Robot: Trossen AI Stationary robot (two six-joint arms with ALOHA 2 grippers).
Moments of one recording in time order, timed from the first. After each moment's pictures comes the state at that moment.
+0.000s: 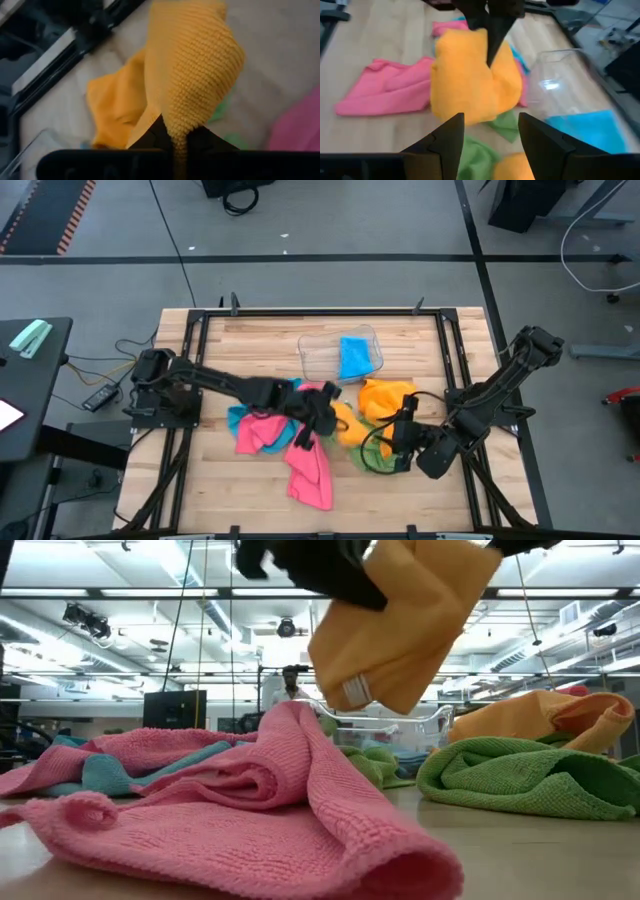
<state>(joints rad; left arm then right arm) -0.17 1.76 1.34 -0.24 -0.08 0.57 0.74 1.31 1.01 -0.64 0.84 0.53</state>
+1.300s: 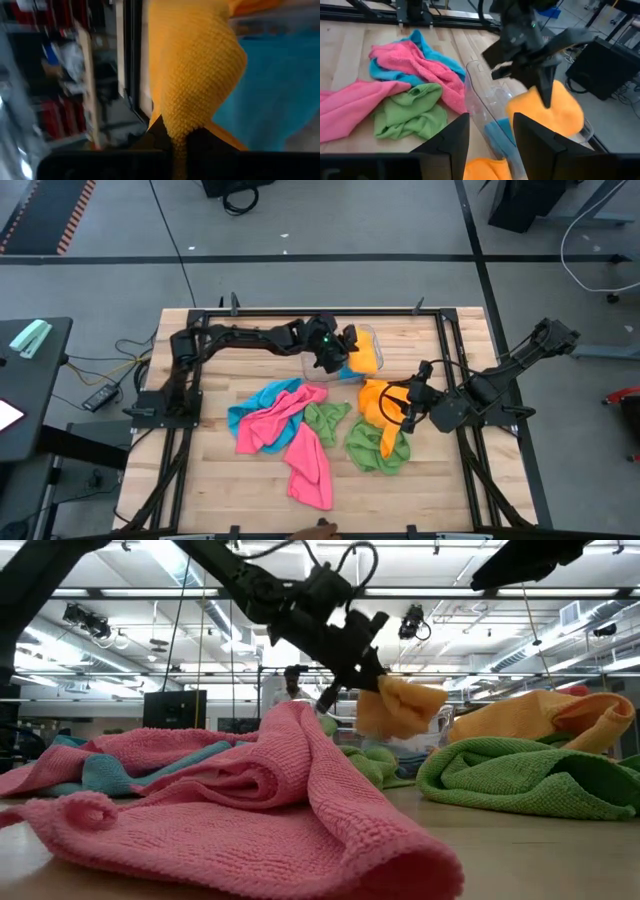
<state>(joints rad) 0.32 2.03 1.41 0.12 0.14 1.72 0.57 0.97 0.76 -0.51 0.92 0.37</state>
